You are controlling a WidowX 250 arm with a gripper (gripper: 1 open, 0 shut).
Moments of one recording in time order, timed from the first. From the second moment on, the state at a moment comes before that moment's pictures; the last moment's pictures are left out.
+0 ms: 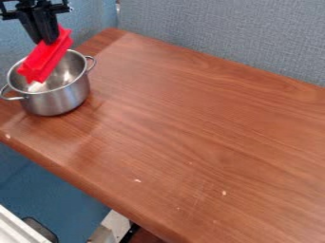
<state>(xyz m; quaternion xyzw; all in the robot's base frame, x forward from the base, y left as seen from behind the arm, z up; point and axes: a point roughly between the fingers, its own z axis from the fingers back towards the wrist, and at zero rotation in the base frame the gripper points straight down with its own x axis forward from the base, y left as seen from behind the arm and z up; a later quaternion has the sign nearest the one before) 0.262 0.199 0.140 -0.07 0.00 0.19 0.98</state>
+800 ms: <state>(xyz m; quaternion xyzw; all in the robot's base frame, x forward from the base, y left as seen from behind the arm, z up) 0.260 0.180 0.120 -0.05 0.00 0.23 0.97</state>
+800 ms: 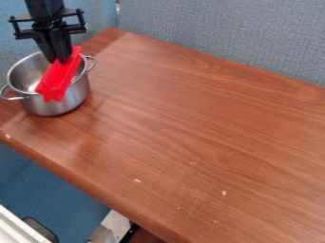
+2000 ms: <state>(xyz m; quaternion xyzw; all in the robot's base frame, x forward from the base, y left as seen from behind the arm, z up) 0.261 0.154 0.112 -0.03 0.01 0.28 0.96</state>
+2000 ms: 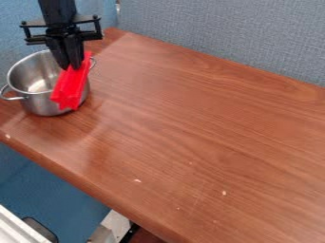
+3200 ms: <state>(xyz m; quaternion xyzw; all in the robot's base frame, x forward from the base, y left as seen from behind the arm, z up) 0.266 0.164 0.129 -0.01 0.00 0.30 0.95</state>
